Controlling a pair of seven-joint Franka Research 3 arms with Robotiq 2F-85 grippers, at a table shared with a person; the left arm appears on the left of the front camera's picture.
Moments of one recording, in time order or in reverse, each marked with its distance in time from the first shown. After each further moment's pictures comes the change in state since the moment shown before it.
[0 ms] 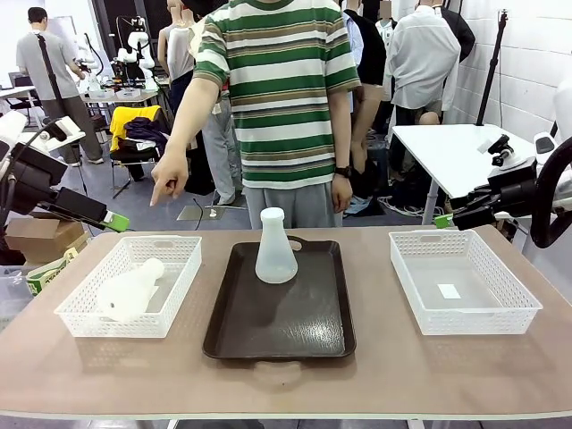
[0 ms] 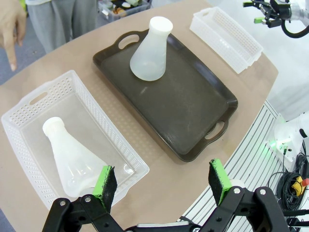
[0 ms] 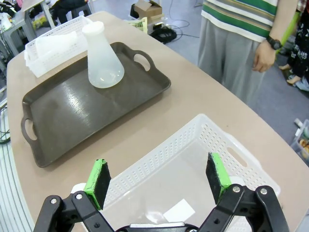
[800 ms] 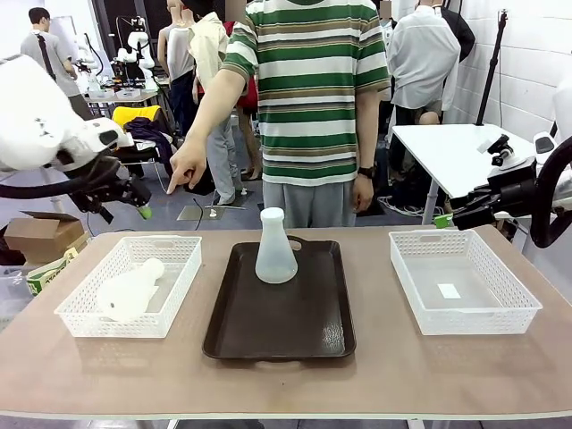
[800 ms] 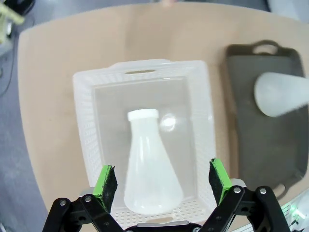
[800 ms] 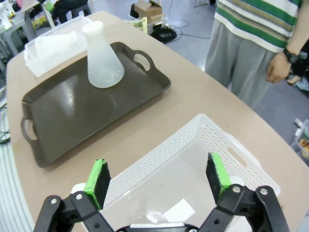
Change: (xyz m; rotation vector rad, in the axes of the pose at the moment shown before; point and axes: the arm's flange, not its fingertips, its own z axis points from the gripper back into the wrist) left arm 0.097 0.120 -0.100 0.446 0.305 0.472; right arm 0.000 0.000 0.000 -0.001 0.000 0.000
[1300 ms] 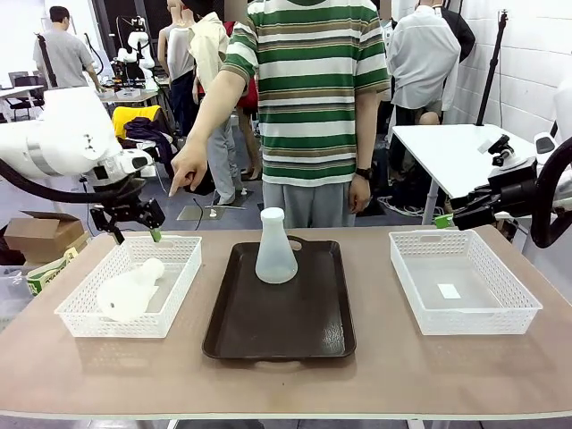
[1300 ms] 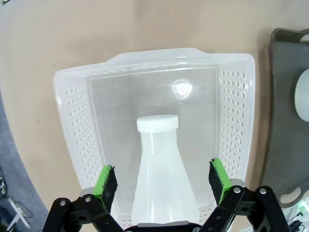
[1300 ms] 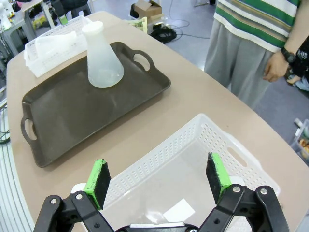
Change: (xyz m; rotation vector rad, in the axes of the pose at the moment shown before) left arm 0.032 0.002 -0.084 0.061 0.226 -0.016; right arm 0.000 0.000 0.000 0.000 0.000 0.000
